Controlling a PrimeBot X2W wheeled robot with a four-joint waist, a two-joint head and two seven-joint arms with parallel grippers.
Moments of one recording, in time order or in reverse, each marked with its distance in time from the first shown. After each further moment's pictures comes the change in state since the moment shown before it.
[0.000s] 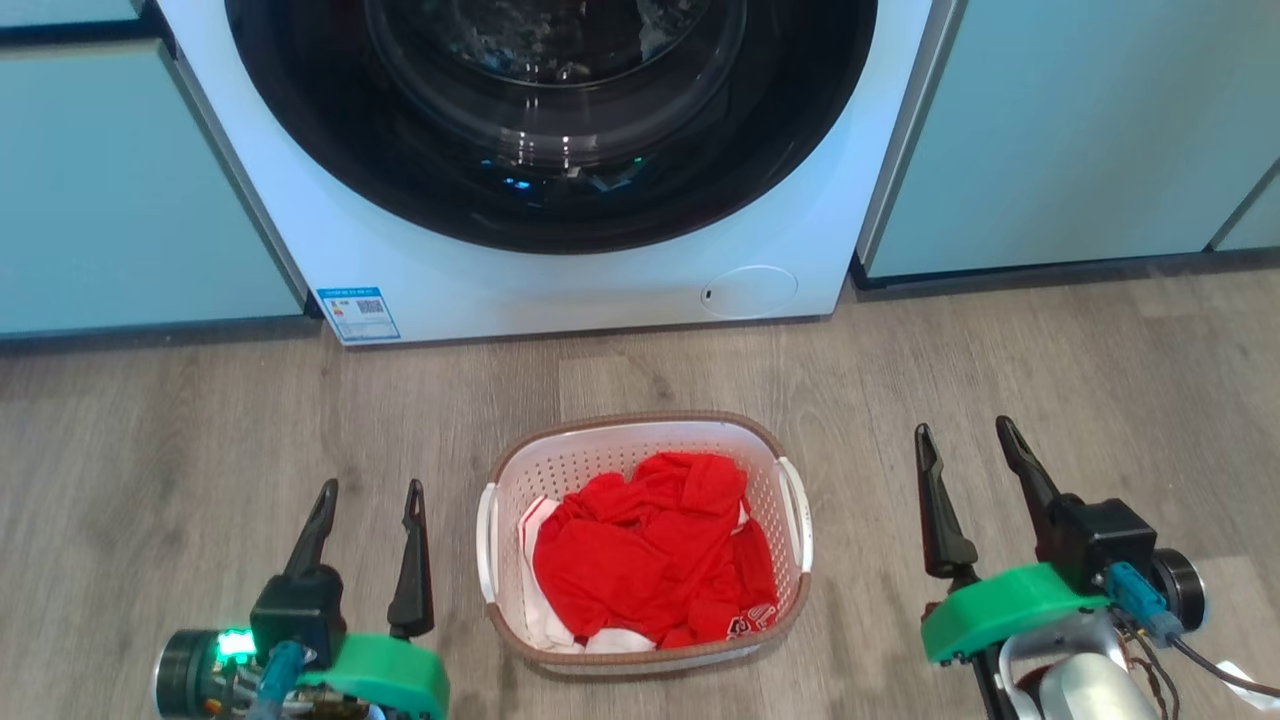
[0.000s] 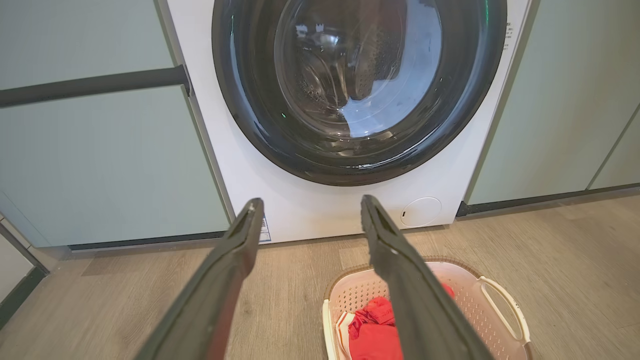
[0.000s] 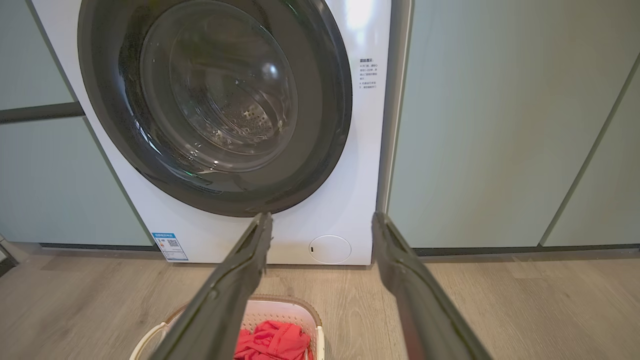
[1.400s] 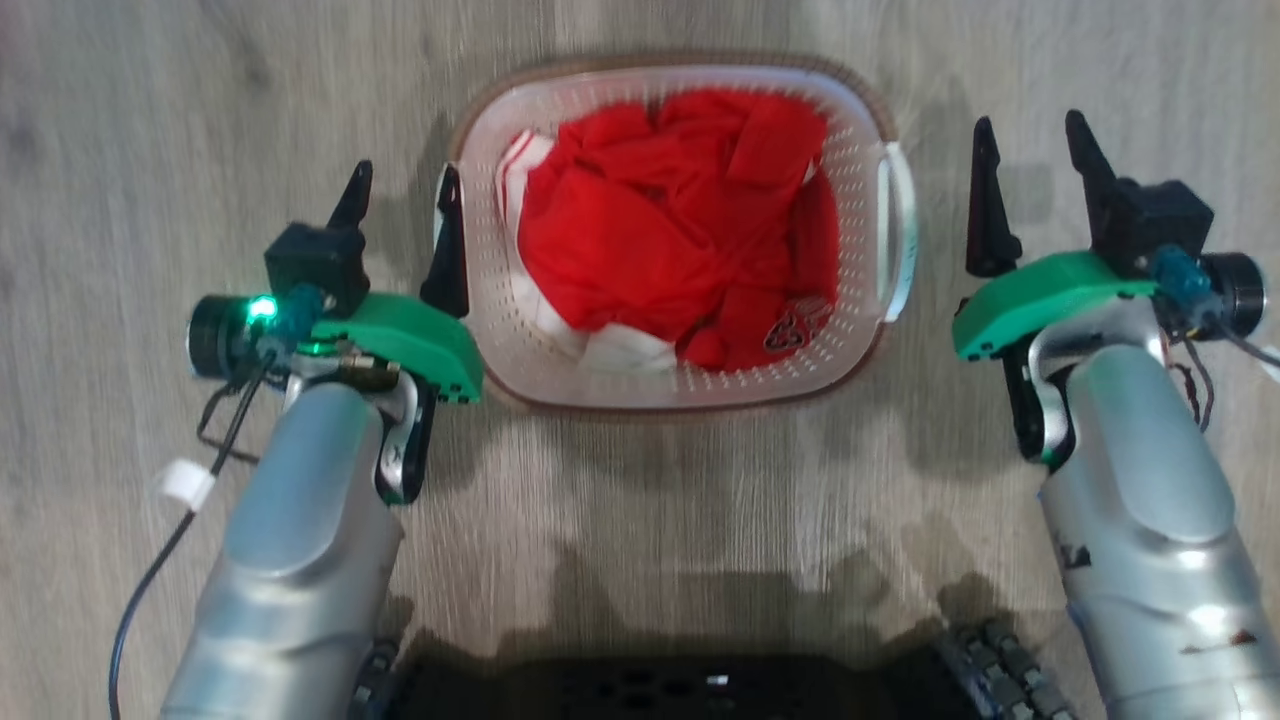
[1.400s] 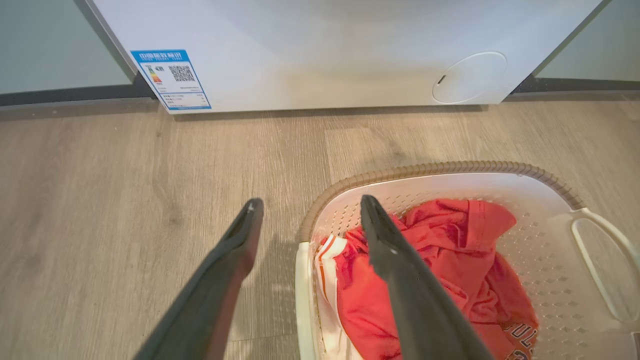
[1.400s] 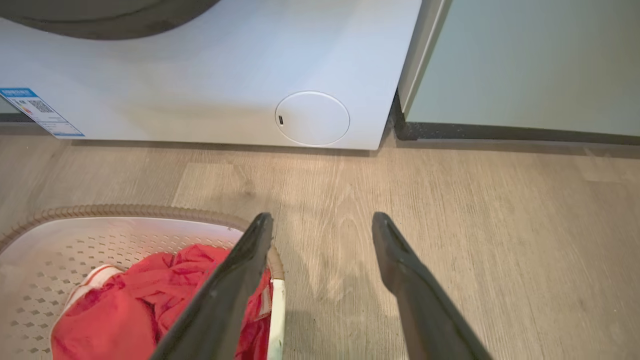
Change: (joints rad) left arm -0.654 -0.025 -0.098 0.435 -0.144 -0.030 -0.004; right arm -0.563 -0.012 -0.083 0.340 -0.060 0.000 -0.005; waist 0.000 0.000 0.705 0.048
